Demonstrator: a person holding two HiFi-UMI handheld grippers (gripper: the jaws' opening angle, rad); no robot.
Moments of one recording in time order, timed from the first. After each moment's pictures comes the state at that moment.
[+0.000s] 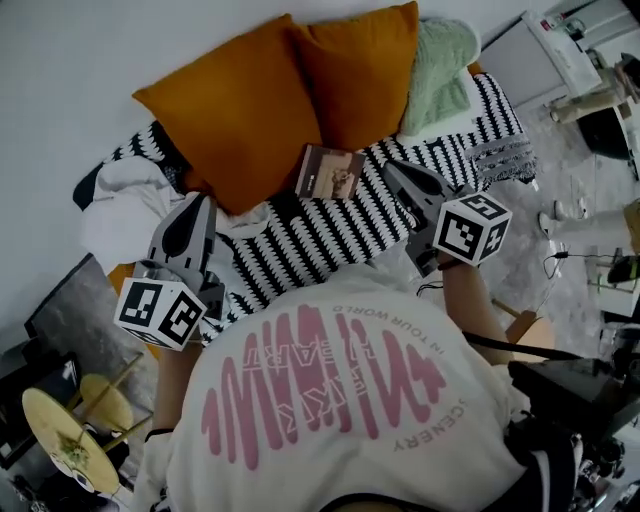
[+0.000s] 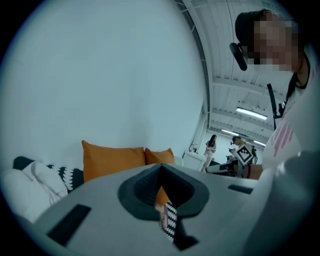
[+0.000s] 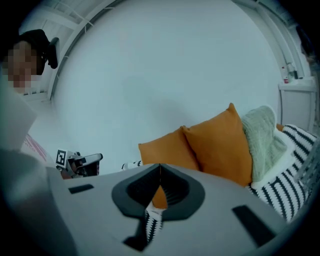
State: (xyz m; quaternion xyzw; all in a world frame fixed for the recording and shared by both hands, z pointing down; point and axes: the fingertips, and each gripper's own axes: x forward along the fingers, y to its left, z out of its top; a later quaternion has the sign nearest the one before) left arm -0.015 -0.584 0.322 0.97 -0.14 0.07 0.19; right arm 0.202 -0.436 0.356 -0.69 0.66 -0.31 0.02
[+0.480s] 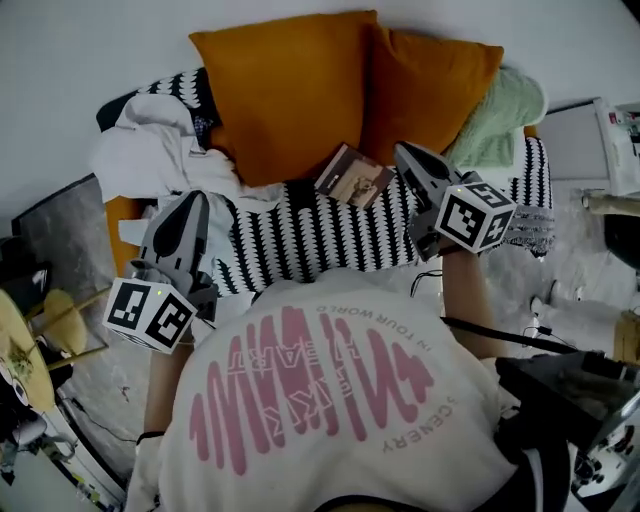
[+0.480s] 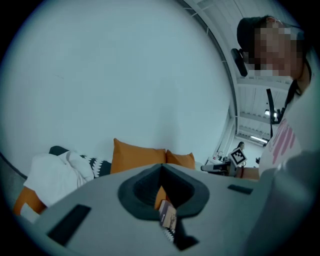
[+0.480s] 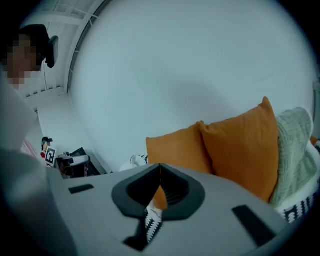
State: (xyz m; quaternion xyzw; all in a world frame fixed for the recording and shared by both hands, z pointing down) left arm -0.065 -0.569 0.325 0.92 -0.30 0.06 0.23; right arm 0.220 -0.517 0.369 -0.60 0.74 -0.31 -0.04
